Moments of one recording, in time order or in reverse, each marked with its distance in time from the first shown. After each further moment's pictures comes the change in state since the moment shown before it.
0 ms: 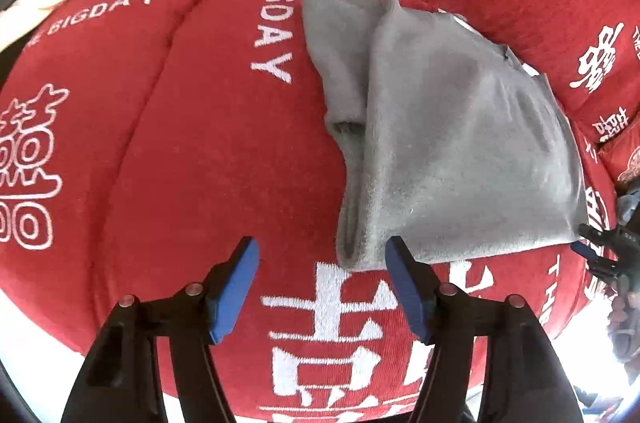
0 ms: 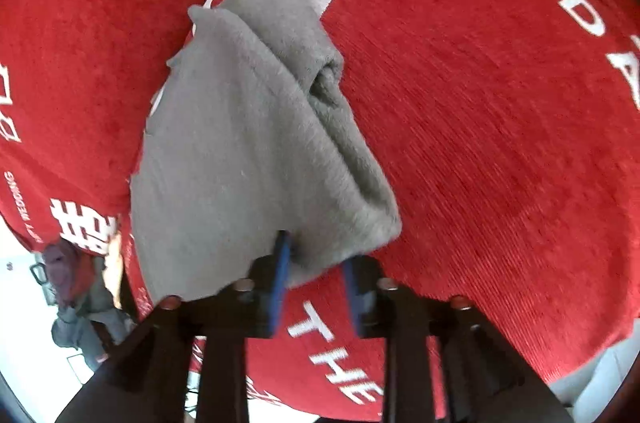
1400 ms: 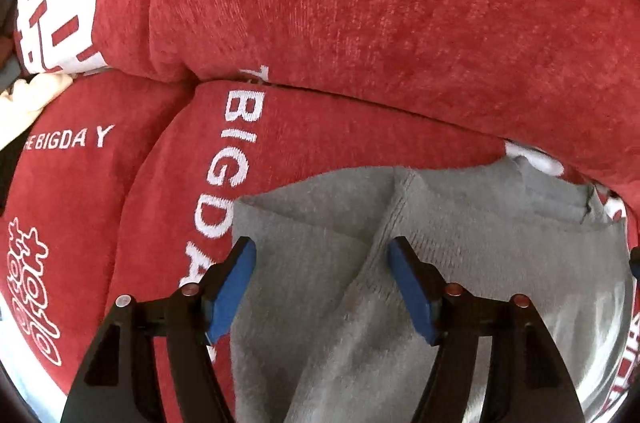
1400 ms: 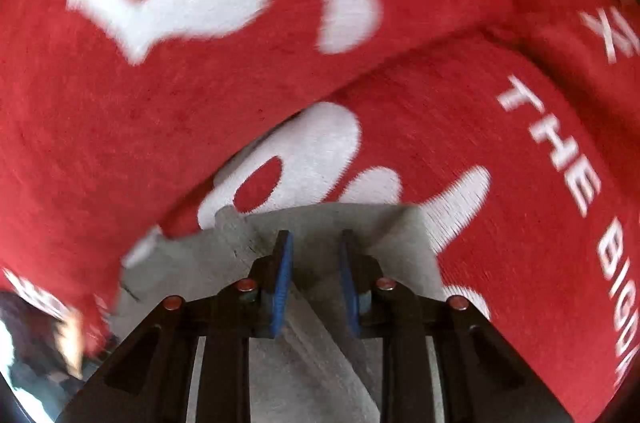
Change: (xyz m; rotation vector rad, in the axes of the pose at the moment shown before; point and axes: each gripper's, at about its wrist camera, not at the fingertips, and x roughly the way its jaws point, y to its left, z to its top) left arm 0.071 -0.054 0.174 -0.072 -0.134 0.241; right arm 0.043 0.090 0.189 -0.094 -0.220 -0.113
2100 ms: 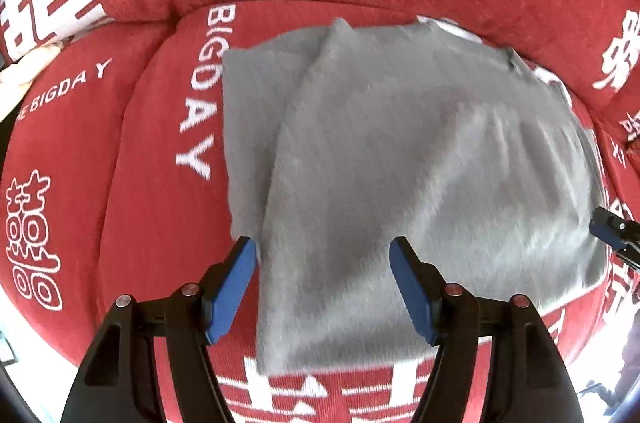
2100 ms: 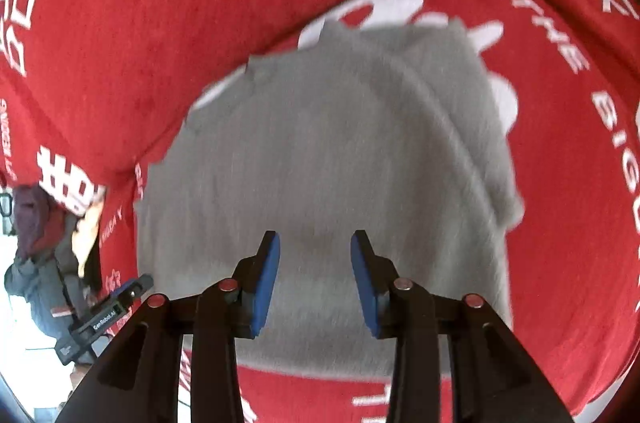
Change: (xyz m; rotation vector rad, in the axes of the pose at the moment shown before) left arm -0.065 0.002 -0.106 0.154 0.138 -0.124; right arm -0.044 0.035 -0.134 -0.193 0.179 0.091
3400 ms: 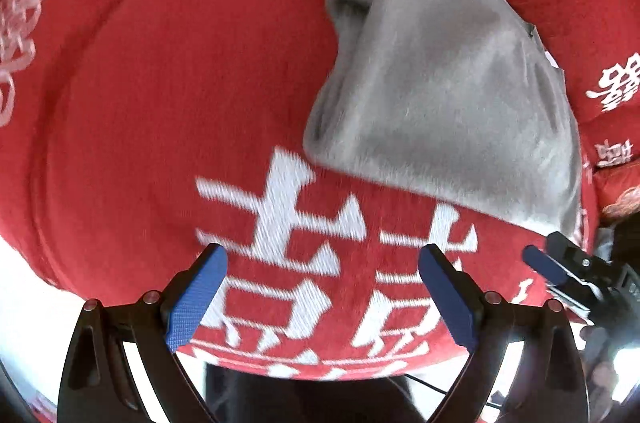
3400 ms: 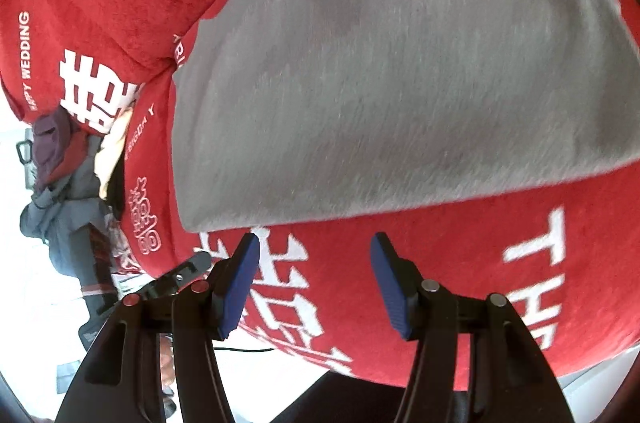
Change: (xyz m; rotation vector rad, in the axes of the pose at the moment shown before) left arm 0.015 0.065 -0.122 -0.290 0.209 -0.235; right arm 0.053 0.067 -0.112 -0.003 0.228 0.131
